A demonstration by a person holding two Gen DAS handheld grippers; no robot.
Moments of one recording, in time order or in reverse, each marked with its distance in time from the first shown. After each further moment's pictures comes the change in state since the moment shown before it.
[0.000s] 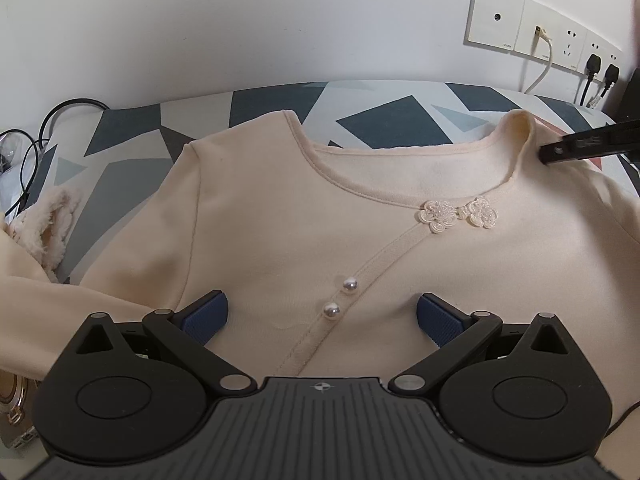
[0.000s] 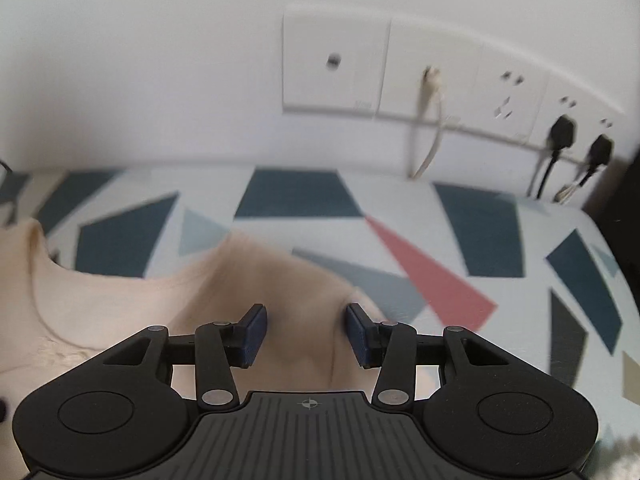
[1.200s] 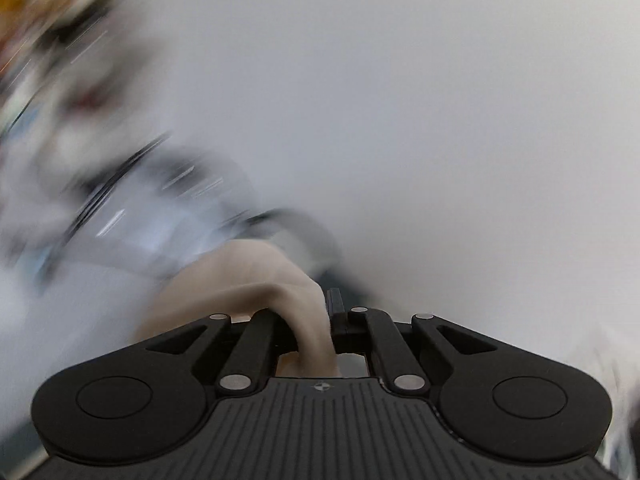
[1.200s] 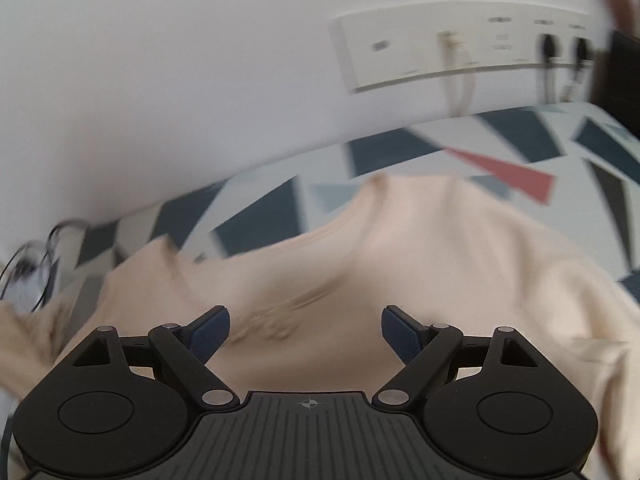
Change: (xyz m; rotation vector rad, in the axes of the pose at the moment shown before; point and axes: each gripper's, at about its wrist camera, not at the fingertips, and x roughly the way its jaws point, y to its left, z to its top) left arm -0.129 0.140 0.030 -0.473 -0.487 0.110; right arm -0.093 0.075 -0.038 0.341 -0.026 0.136
